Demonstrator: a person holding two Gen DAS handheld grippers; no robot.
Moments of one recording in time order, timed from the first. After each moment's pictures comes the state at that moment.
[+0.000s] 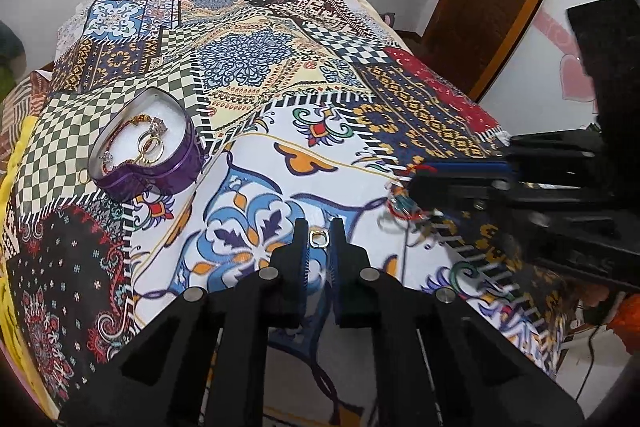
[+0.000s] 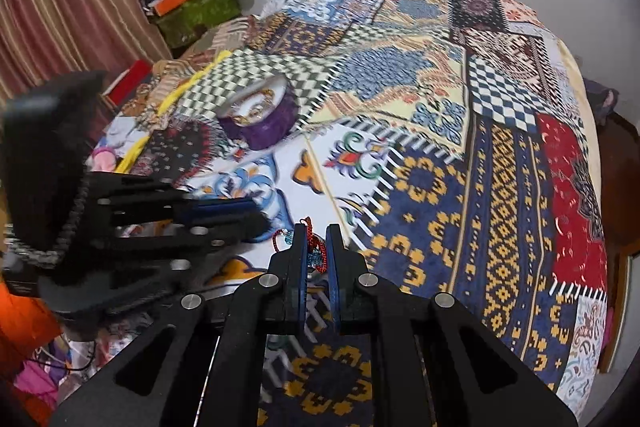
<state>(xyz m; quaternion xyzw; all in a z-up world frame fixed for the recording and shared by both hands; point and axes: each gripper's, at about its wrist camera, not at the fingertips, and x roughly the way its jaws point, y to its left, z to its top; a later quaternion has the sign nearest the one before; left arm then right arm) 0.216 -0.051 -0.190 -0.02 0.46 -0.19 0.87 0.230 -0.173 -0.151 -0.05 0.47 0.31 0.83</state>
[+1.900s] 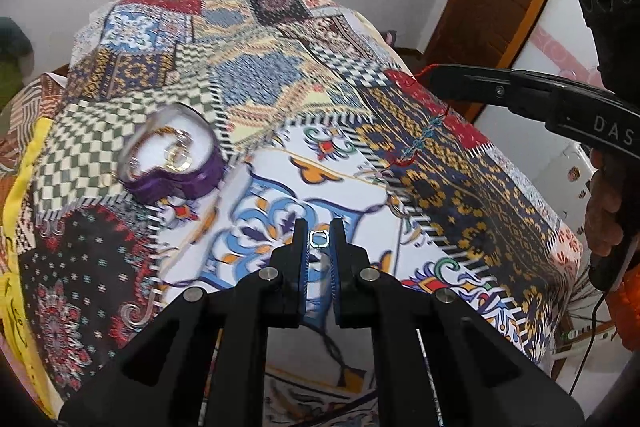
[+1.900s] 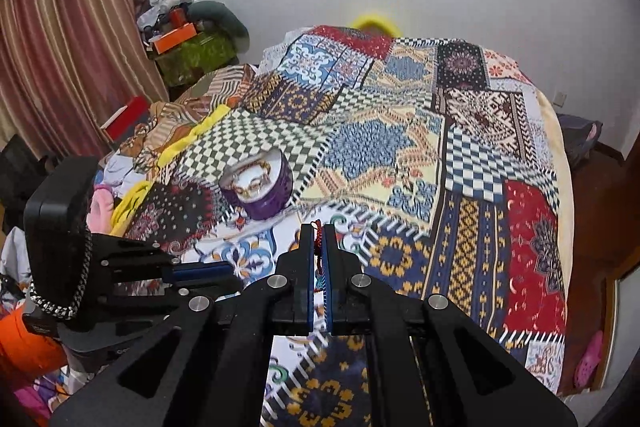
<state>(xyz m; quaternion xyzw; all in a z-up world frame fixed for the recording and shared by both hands) 0.203 -0.031 -0.165 -0.03 0.44 -0.18 0.88 0.240 -0.174 -0.090 -0.04 0.39 0.31 0.87</state>
